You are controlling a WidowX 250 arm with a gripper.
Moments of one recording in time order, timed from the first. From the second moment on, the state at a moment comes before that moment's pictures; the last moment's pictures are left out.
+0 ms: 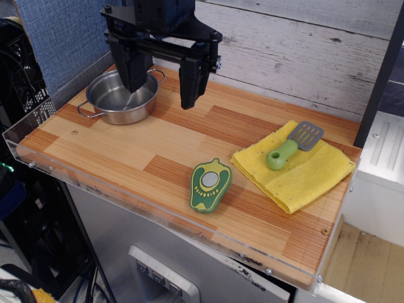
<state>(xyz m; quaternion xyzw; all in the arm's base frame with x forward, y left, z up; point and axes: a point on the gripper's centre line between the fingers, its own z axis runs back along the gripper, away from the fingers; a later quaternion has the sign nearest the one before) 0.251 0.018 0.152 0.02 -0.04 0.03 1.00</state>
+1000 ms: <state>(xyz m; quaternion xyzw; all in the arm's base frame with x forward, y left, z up) 0.300 -0.030 0.091 0.05 -0.03 -0.03 1.00</state>
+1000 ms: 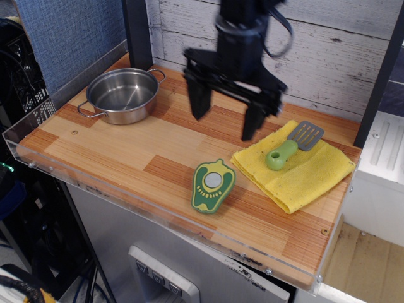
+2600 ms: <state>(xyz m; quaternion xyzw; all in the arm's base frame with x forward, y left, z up) 0.346 -0.067 0.022 0.05 -0.01 -0.04 1.00</state>
